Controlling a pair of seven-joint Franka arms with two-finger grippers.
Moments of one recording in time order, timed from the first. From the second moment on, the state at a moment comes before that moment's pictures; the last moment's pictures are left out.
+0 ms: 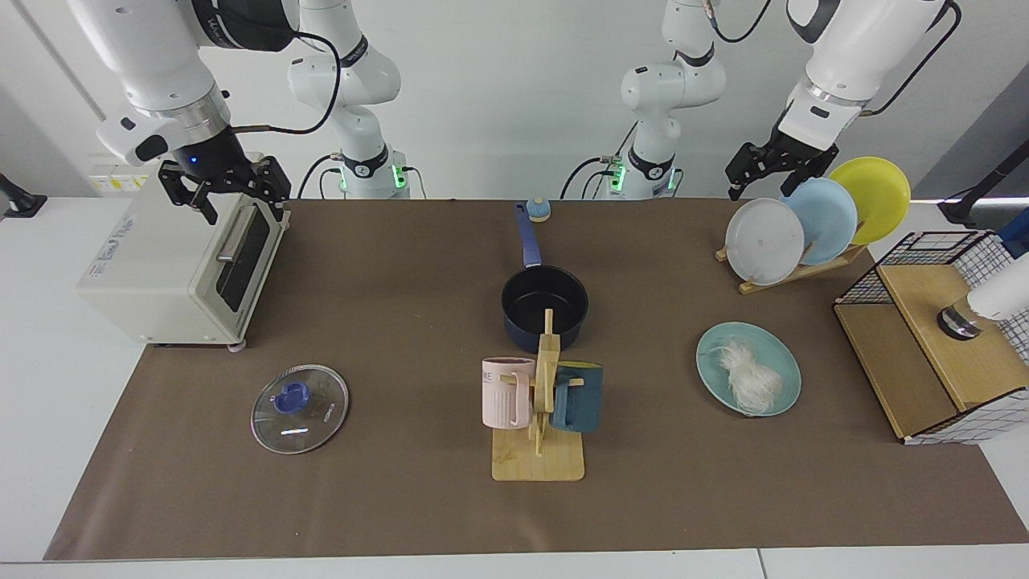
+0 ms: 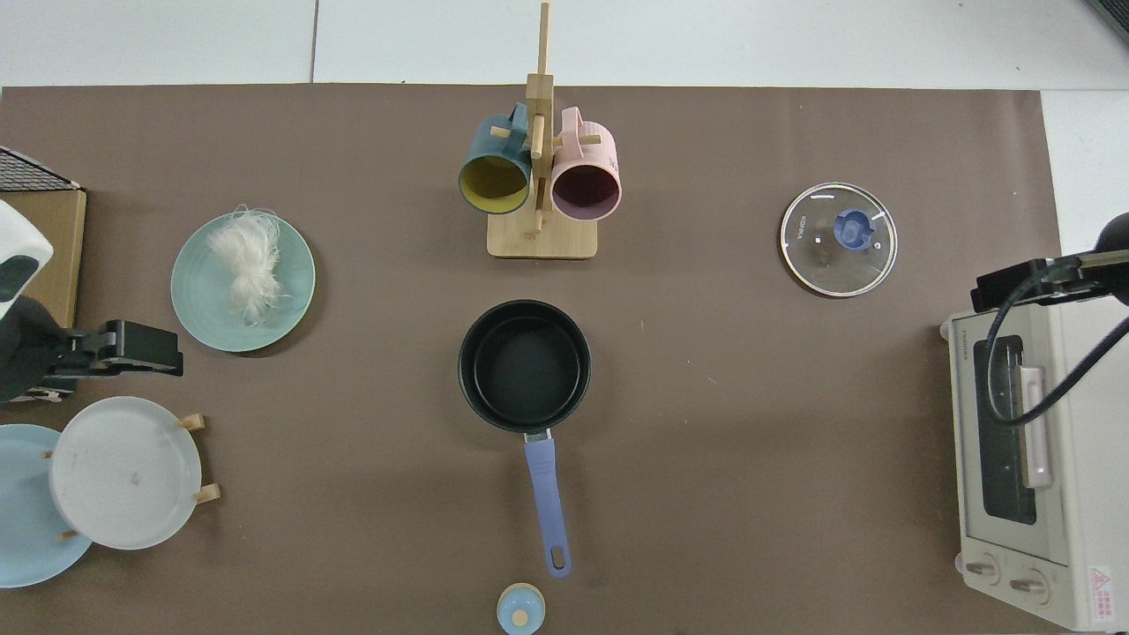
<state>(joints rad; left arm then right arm) 0.14 -0.12 -0.17 -1.70 -0.06 1.52 -0.11 0.03 0.03 -0.07 -1.53 -0.02 1.54 -0.10</state>
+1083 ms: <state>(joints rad) 0.14 -0.12 -0.17 -1.70 -0.06 1.52 -0.11 0.03 0.14 -0.10 -1.53 -0.02 1.64 -0.09</state>
